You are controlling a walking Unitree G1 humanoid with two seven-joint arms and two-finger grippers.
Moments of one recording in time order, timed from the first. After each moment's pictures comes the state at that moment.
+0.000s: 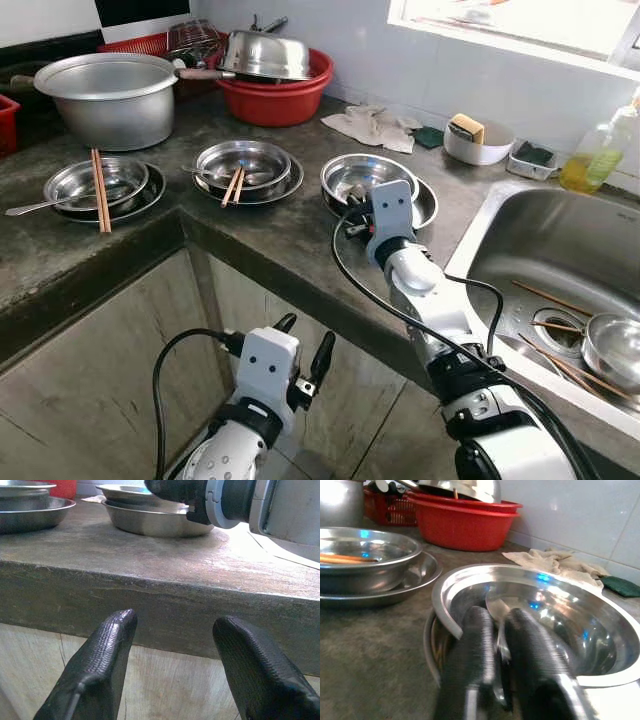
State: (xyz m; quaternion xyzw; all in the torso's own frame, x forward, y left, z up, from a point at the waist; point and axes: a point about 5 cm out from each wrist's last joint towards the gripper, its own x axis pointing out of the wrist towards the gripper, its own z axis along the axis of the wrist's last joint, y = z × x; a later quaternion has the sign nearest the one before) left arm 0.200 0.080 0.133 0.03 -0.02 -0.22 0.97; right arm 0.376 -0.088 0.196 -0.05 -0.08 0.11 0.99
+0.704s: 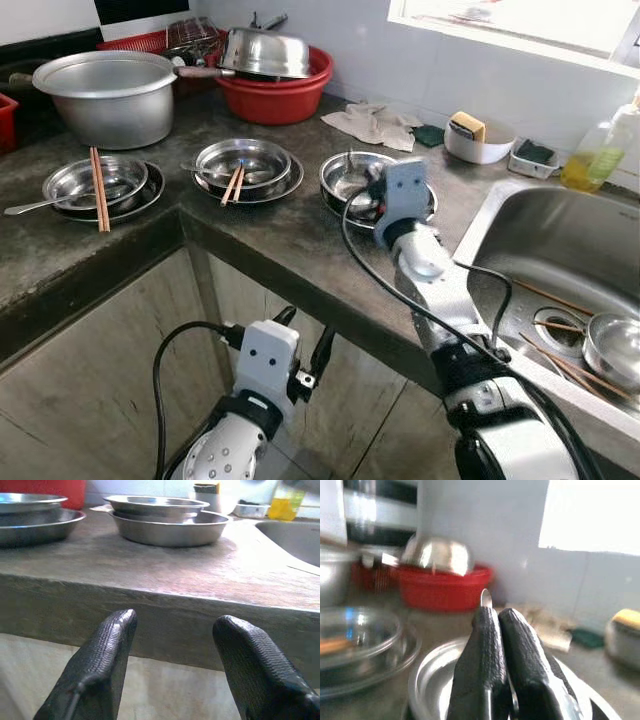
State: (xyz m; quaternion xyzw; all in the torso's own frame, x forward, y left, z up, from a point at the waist) left arm 0.207 0.082 0.140 0.04 -0.04 -0.21 0.98; right arm 0.361 -0.103 0.245 -0.01 -0.20 0.06 0.98
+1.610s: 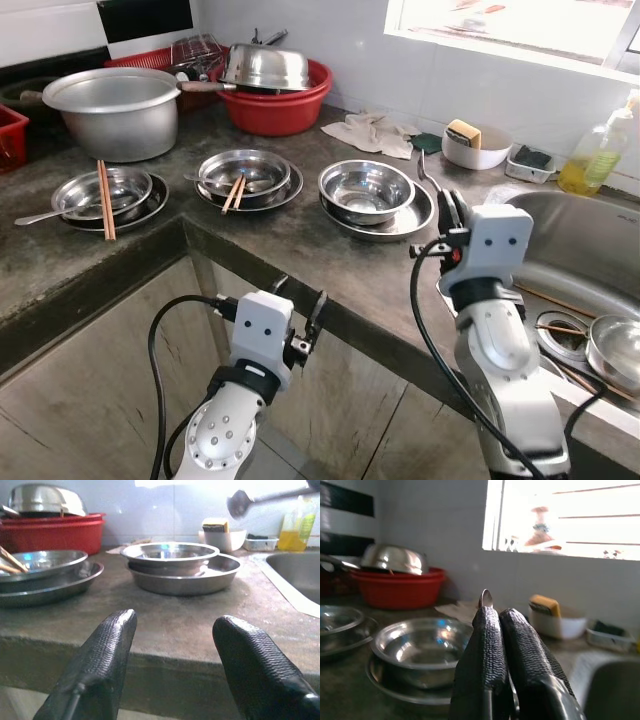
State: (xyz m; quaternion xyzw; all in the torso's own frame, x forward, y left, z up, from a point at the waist) left arm 0.230 0.085 0.160 0.04 -0.09 -0.19 0.98; right arm 0.273 -0.144 0.214 -0.03 -0.18 -0.02 0.98
